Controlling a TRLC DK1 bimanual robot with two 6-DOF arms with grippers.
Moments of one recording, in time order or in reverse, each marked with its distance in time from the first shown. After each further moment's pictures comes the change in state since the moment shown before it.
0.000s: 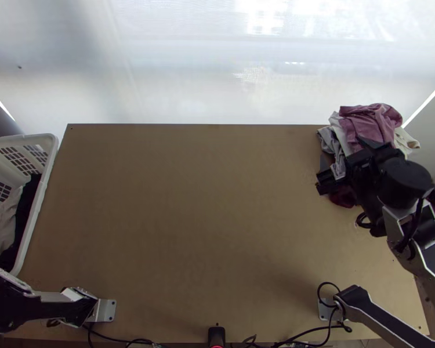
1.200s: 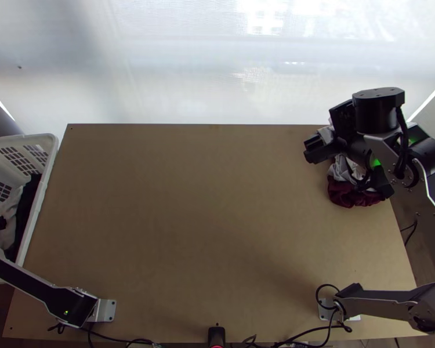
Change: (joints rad) left arm 0.034 1.323 1.112 -0.206 0.035 0.364; right arm 0.047 0.481 0.736 -0.656 0.035 0.237
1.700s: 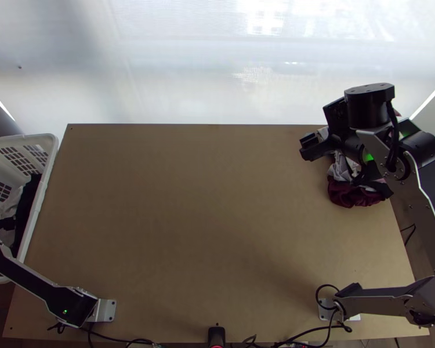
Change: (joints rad) left arm -0.032 0.095 0.054 0.026 -0.011 0.039; right arm 0.006 0.043 0.034 -0.012 0.007 -0.008
